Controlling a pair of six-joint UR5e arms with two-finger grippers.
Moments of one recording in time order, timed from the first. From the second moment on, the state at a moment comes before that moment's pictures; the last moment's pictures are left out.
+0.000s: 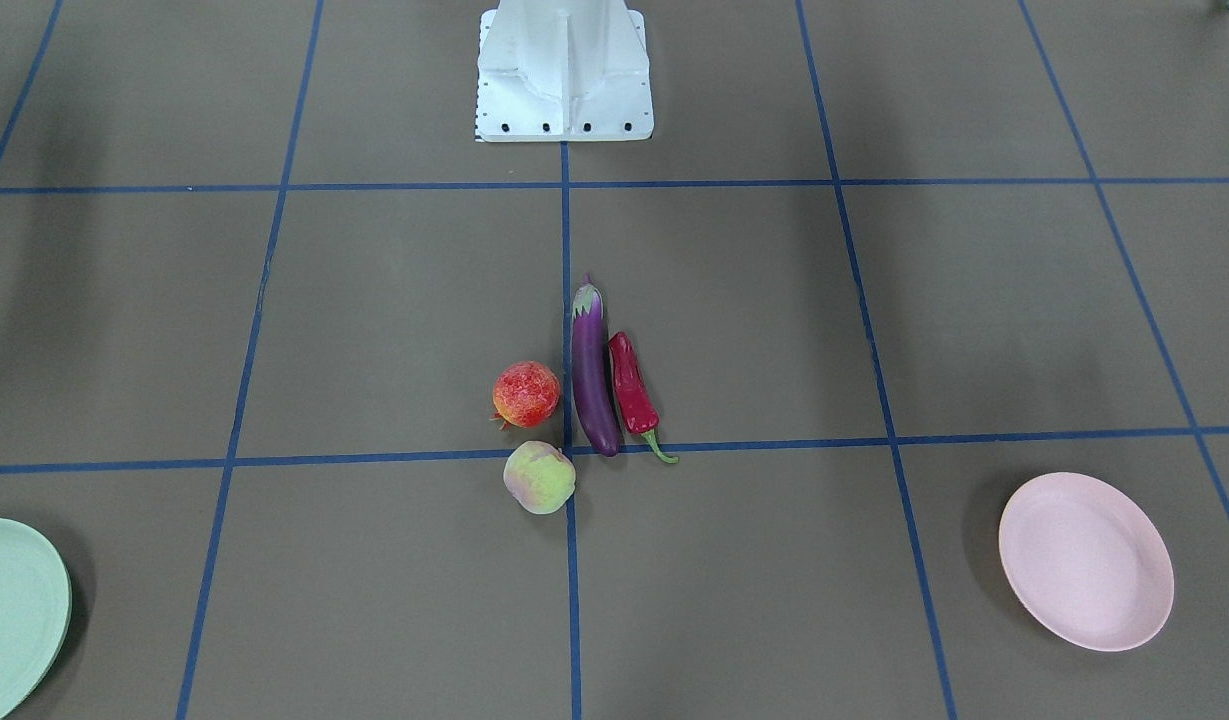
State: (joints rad) left arm -1.58 -1.31 -1.92 -1.47 -2.35 0.17; right arm 1.50 -1.88 2.01 -1.69 2.30 -0.08
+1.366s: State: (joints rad) left arm -1.58 -1.57 -1.75 -1.59 -2.38 0.15; right arm 1.40 -1.48 1.85 -1.59 2.47 -0.01
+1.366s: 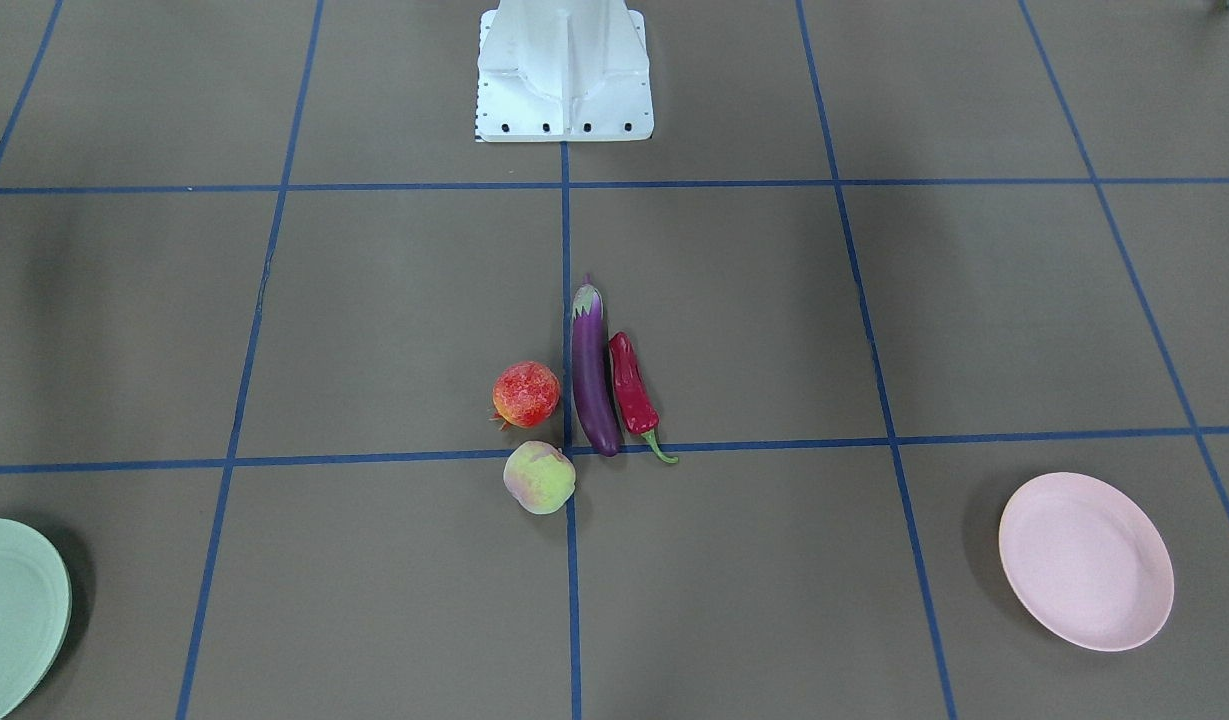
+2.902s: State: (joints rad) left arm -1.57 -1.58 -1.72 -1.62 -2.40 0.15; right arm 0.70 -0.59 1.16 -1.36 1.87 0.64
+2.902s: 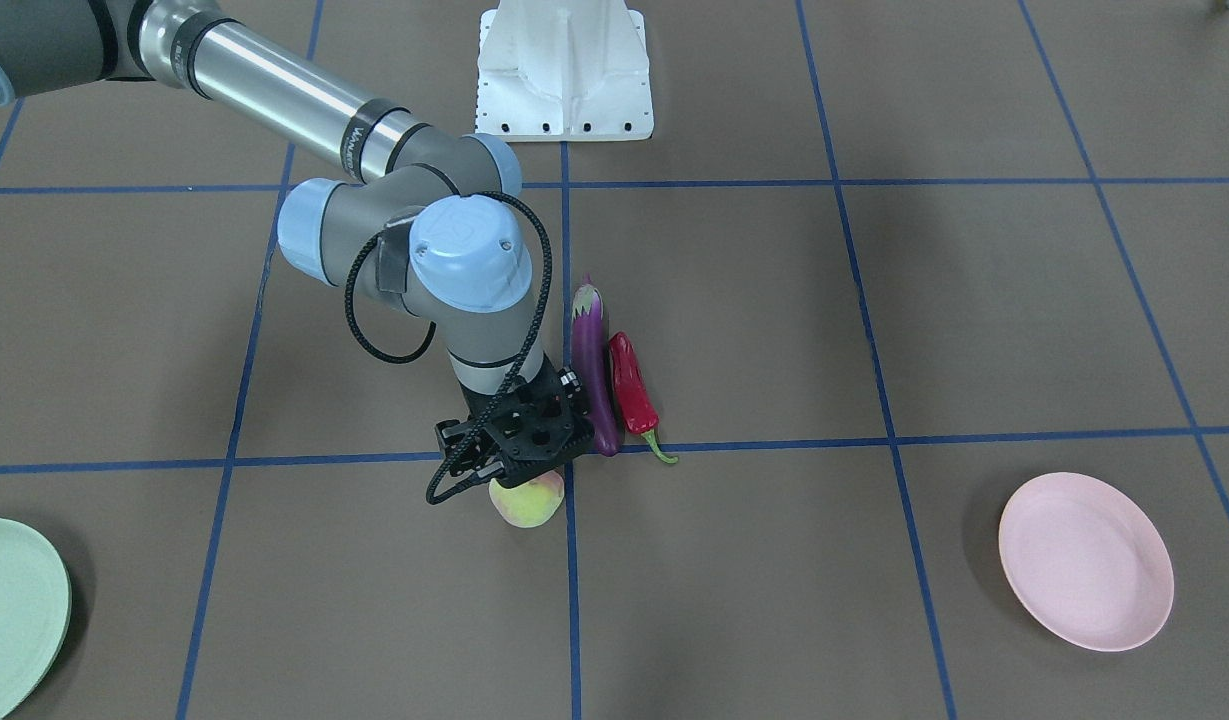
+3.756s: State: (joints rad) left arm -1.57 -1.58 -1.72 -1.62 -2.40 0.15; right arm 0.72 -0.57 1.07 -1.36 1.78 0.51
